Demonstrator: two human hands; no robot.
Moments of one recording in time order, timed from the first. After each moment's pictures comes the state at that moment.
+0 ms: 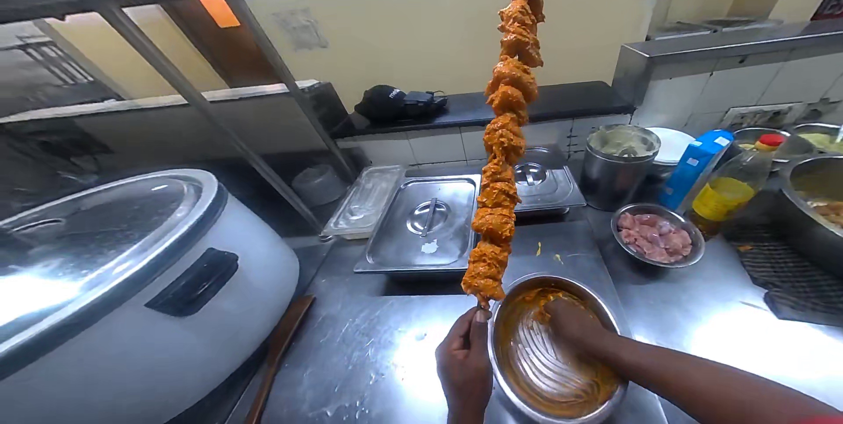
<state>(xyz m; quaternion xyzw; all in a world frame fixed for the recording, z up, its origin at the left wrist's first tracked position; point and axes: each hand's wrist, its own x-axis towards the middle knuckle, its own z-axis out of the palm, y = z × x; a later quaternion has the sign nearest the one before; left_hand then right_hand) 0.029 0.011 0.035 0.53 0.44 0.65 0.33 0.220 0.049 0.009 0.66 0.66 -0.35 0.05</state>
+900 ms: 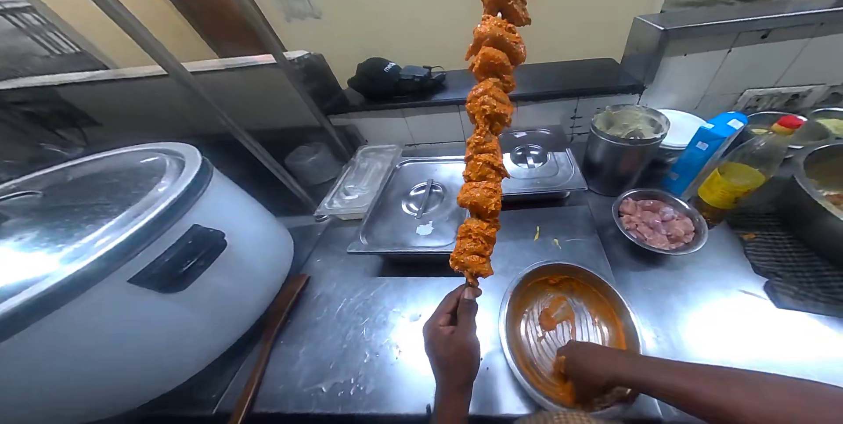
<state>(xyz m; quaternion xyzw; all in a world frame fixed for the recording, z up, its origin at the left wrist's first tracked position) 0.026 0.019 0.032 0.50 0.46 0.64 0.35 0.226 -0.001 0.015 0.44 0.76 -0.42 0.25</state>
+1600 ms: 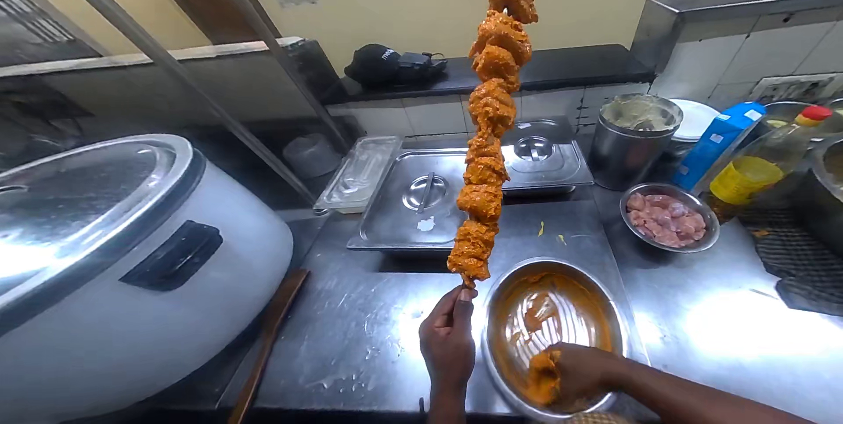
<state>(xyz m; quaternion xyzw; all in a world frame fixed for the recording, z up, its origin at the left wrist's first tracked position) 0.013 0.028 0.018 0.52 0.46 0.64 0.34 0.219 0.004 -0.018 0.39 0.75 -0.53 0.04</state>
